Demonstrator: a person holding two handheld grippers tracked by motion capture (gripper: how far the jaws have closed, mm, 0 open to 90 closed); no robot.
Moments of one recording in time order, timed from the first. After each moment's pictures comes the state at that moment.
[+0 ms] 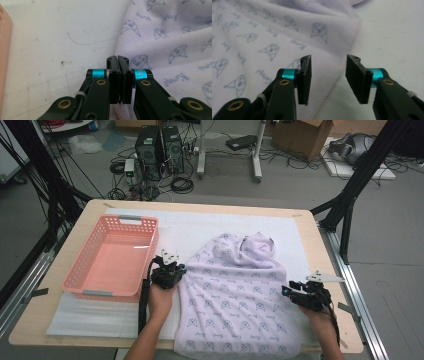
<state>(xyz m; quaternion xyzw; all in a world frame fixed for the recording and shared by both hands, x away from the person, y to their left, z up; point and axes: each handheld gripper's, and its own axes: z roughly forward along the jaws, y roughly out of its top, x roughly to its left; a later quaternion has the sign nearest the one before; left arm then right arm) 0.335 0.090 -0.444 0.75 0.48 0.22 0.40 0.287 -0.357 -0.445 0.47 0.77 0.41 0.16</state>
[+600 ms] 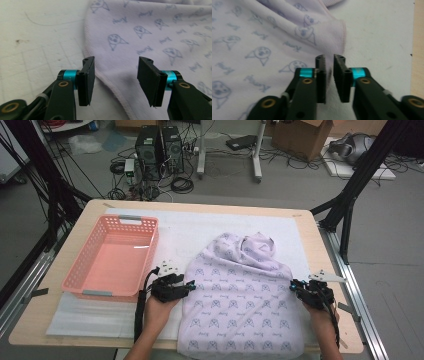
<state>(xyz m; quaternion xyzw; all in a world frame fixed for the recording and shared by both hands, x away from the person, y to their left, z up) 0.302 0.094 -0.451 0.75 0.45 0.13 0.46 0.288 -0.366 -0.442 0.49 0.75 0.38 0.22</state>
